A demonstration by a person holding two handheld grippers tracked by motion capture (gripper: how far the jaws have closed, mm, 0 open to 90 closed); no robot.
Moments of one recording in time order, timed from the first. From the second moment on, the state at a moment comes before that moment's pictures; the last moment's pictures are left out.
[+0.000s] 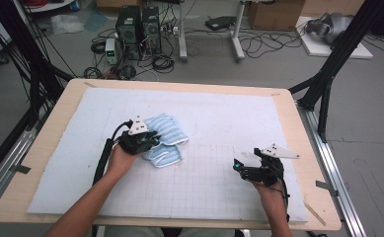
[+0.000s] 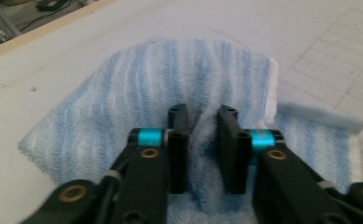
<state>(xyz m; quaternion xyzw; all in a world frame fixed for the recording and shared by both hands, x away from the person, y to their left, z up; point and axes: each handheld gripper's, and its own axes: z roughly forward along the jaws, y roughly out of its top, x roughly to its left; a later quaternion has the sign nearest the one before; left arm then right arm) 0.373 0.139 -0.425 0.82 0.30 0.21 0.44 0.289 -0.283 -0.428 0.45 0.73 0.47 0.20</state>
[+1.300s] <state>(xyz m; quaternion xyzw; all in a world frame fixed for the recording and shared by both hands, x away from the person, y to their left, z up) 0.354 0.271 -0.419 0.66 0.45 0.20 0.57 0.339 -0.157 -0.433 0.36 0.82 0.44 0.10</state>
